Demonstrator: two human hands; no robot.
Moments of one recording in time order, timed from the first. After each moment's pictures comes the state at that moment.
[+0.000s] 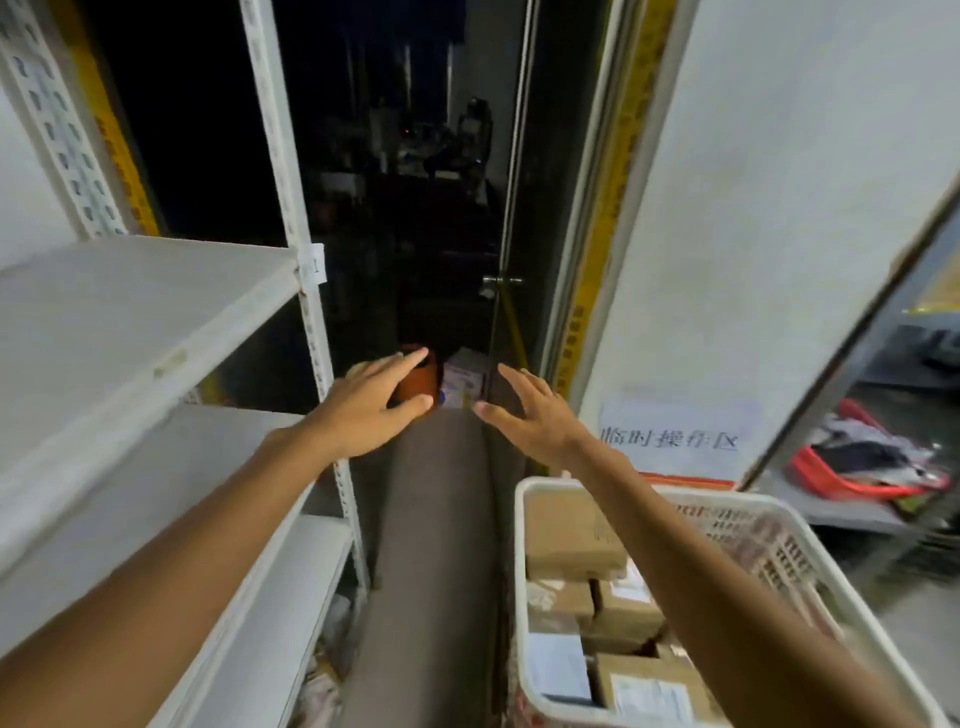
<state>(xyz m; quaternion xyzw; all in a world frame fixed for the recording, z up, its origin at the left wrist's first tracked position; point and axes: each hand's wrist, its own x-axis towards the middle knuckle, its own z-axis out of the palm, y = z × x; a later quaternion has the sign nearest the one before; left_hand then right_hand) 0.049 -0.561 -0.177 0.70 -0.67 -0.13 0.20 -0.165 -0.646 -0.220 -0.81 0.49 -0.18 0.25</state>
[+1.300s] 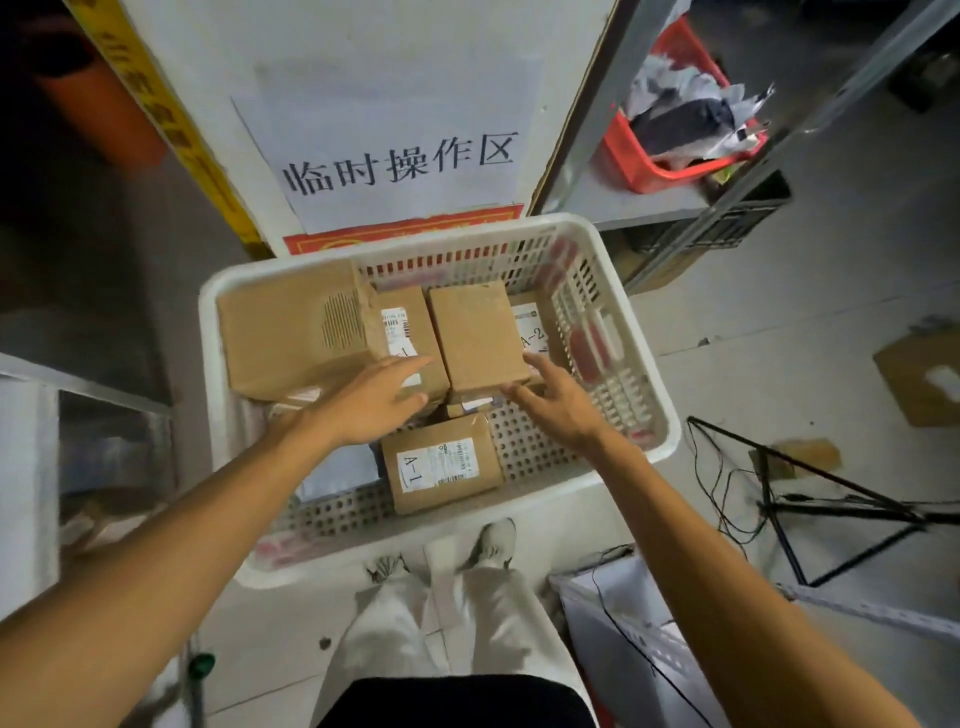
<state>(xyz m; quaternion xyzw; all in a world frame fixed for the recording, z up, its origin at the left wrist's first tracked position) -0.305 -0.712 -0.456 0.52 -0.73 -0.45 0.00 -0.547 -0.681 -0.444 -0.54 0.68 -0.09 0.48</state>
